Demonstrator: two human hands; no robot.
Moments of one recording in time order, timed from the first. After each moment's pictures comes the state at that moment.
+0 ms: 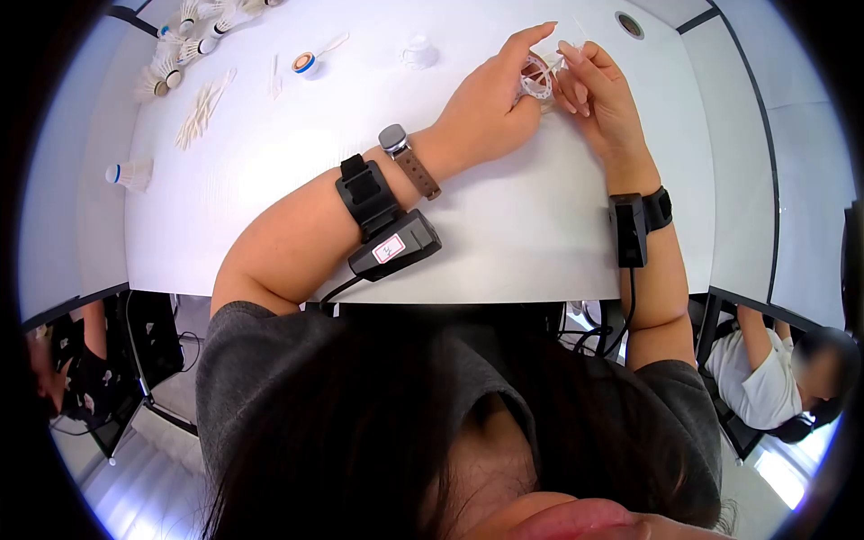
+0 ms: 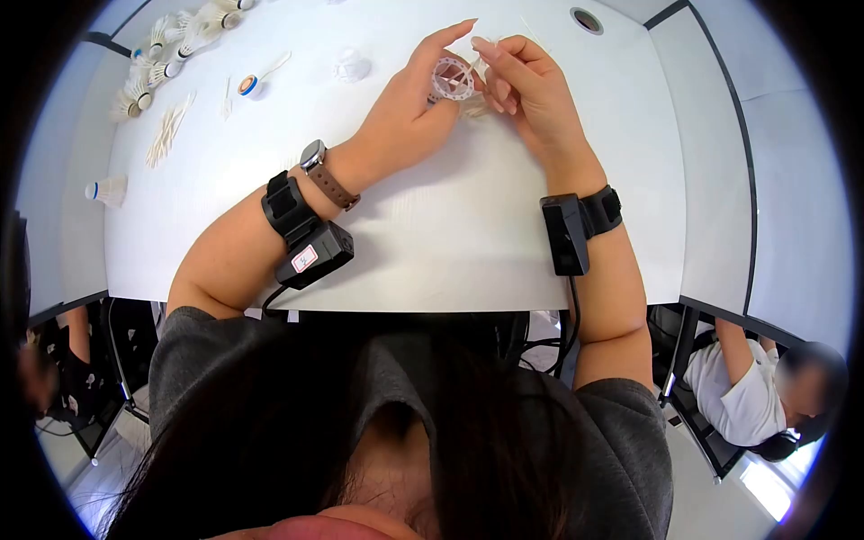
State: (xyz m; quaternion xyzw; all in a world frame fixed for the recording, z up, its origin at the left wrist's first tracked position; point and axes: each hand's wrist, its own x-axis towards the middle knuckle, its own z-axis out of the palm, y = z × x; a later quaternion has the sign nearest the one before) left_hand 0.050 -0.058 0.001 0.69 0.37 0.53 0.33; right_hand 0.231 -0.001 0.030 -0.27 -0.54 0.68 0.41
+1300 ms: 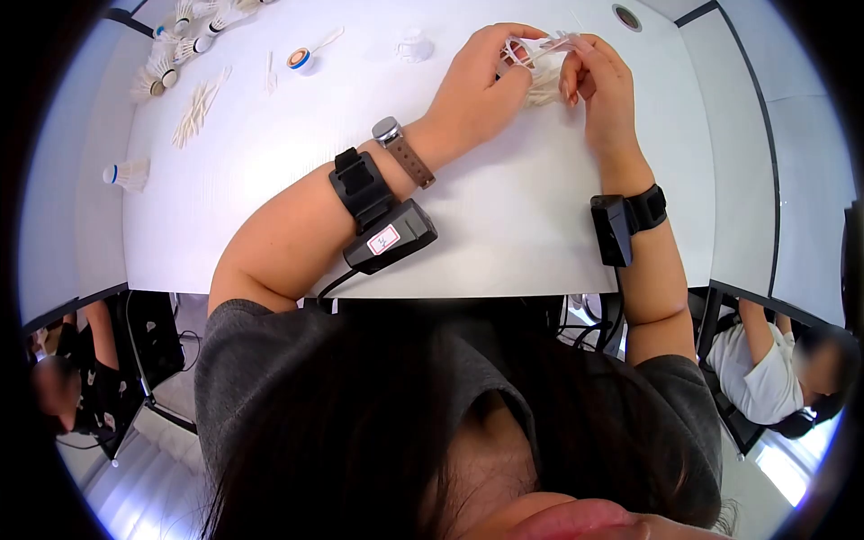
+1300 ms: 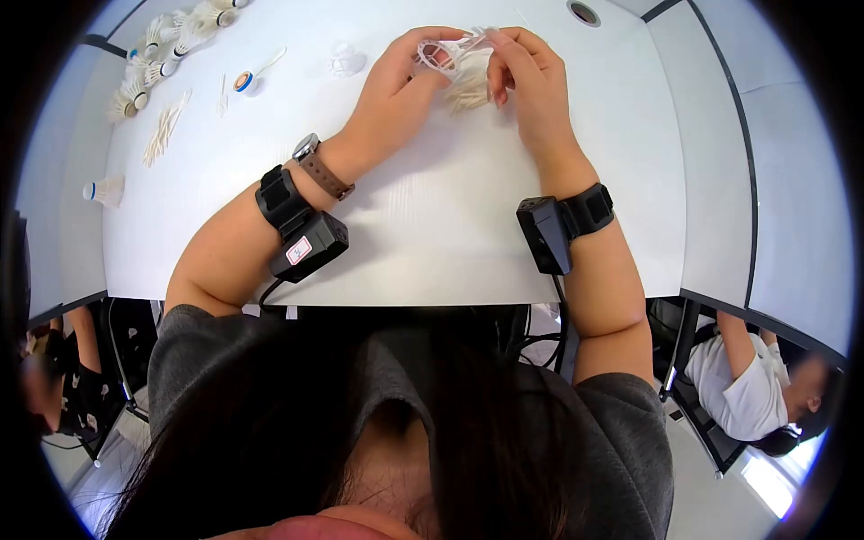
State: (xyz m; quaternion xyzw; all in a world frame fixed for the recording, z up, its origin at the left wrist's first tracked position) left_hand 0.049 -0.053 -0.003 0.63 0.42 0.56 0.34; right_hand 0.225 -0.012 0.031 -0.34 -0.61 0.54 0.47
